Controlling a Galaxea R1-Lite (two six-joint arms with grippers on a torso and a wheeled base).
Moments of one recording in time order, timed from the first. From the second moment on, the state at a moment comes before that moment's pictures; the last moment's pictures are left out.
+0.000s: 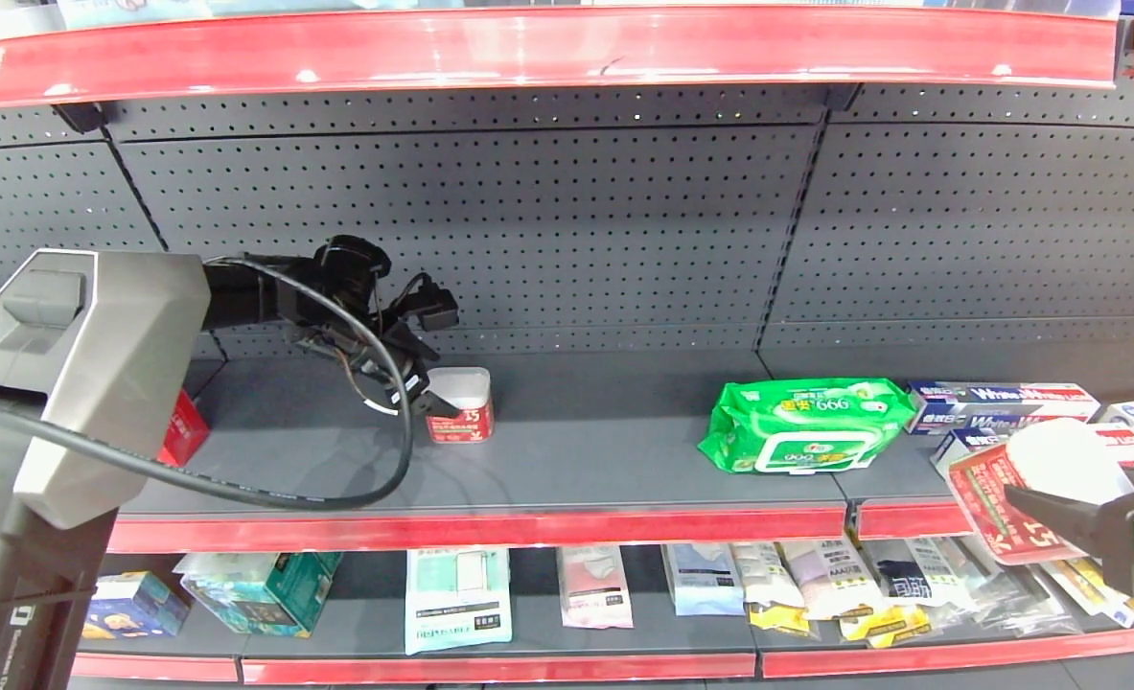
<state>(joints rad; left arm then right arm) -0.15 2.42 -2.00 0.52 -0.43 0.89 0.09 1.09 -0.52 -0.07 -0.05 -0.17</state>
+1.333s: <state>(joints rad) -0.18 2.43 -2.00 0.55 -0.43 0.85 0.09 1.09 -0.51 -0.07 -0.04 -0.17</state>
